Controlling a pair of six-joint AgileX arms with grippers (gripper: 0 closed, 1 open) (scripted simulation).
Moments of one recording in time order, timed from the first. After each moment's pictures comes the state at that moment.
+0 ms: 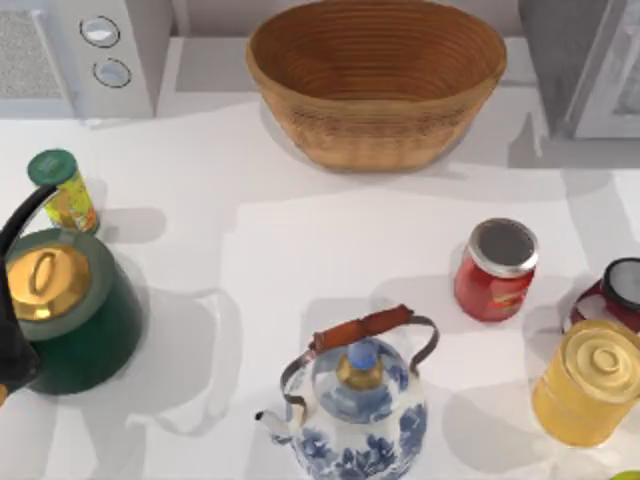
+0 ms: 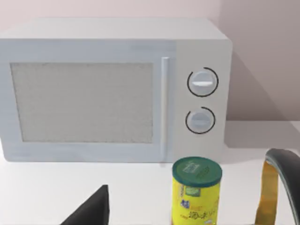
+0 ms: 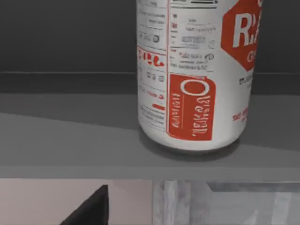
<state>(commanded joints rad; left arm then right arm) 0.00 0.00 0.00 0.00 0.00 0.00 0.15 1.11 1.45 -0.35 0.16 0.01</state>
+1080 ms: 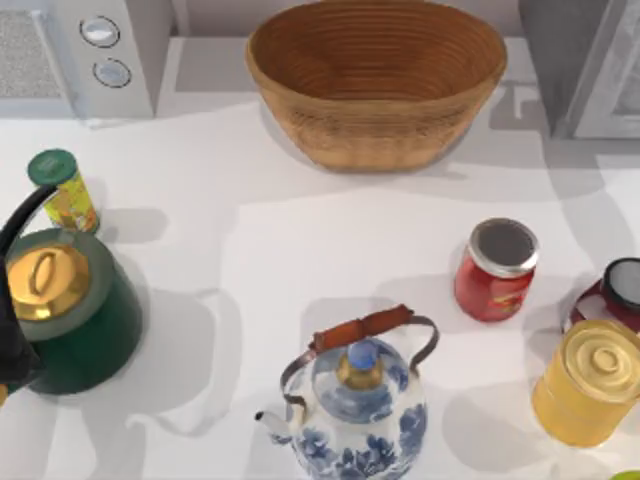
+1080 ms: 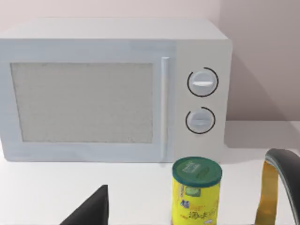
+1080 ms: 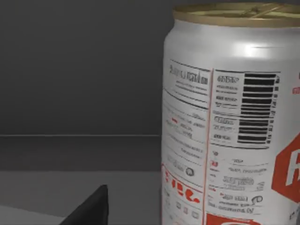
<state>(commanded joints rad) 0.00 0.00 0.00 0.00 0.00 0.00 0.16 1.33 1.73 -0.39 0.18 0.02</state>
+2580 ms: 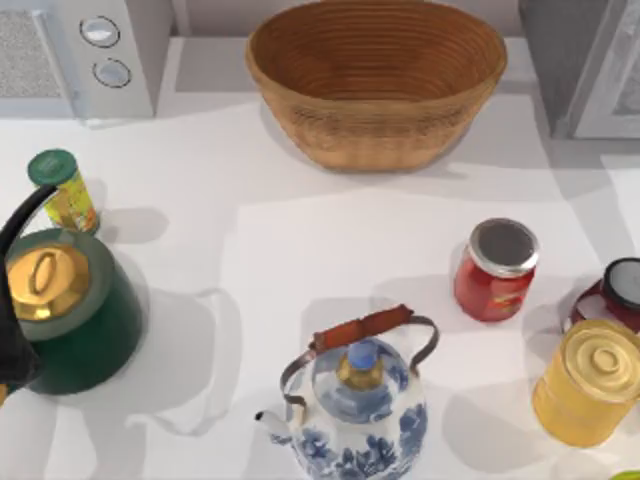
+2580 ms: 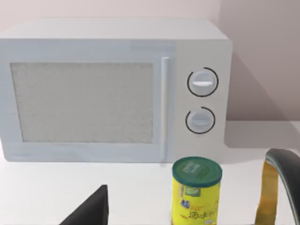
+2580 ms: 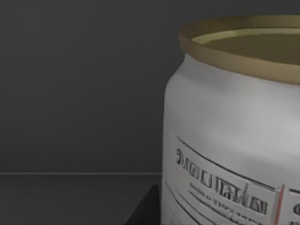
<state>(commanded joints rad) 0.00 0.00 0.00 0.00 0.00 0.00 0.12 1.55 1.90 -0.35 0.15 0.02</state>
